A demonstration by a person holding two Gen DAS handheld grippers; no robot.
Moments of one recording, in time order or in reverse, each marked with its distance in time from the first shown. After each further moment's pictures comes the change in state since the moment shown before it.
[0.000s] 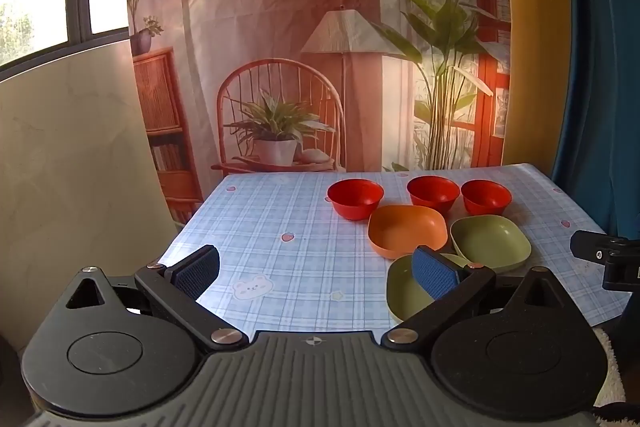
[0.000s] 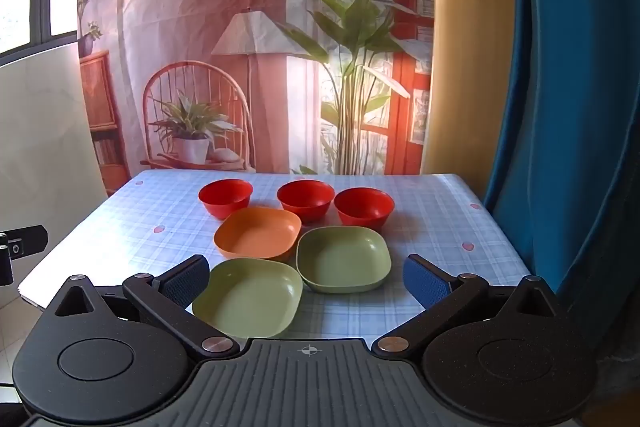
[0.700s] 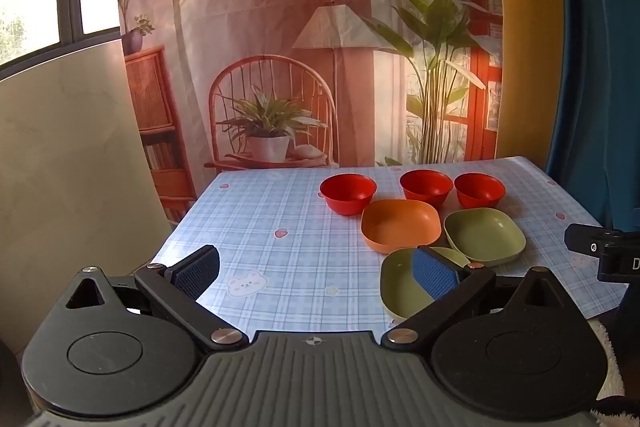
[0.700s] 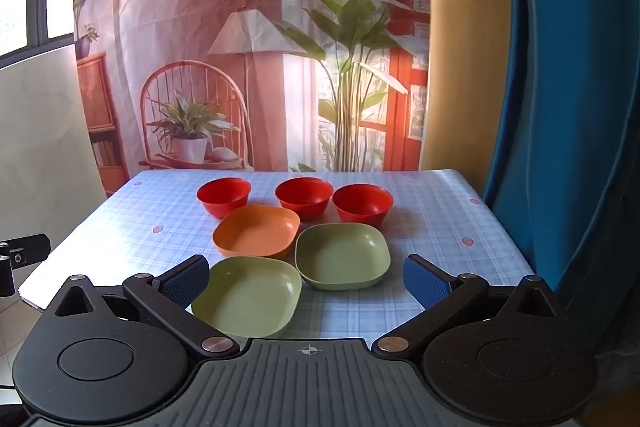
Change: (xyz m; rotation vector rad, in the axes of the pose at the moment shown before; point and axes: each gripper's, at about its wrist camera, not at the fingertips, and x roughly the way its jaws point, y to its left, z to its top) left arm 0.002 0.003 0.001 0.004 0.017 -0.022; right arm 0.001 -0.002 -0.001 0.010 0.003 -0.002
